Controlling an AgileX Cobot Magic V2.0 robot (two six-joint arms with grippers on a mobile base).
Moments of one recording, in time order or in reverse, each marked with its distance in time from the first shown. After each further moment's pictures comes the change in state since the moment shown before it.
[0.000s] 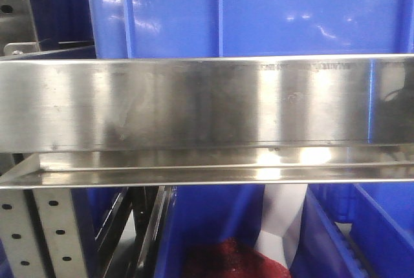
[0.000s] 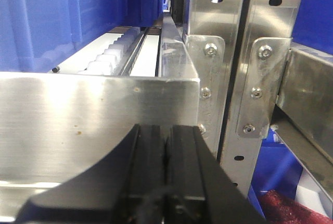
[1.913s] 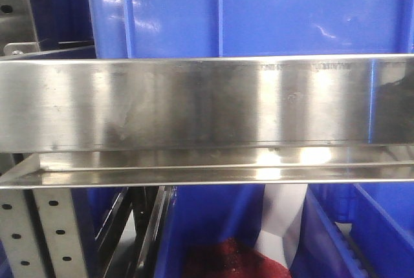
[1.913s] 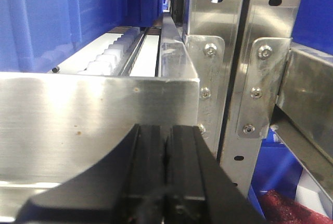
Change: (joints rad) left arm 0.000 0.000 0.000 0.000 0.000 0.000; right arm 0.000 0.000 0.000 -0.068 -0.089 0.082
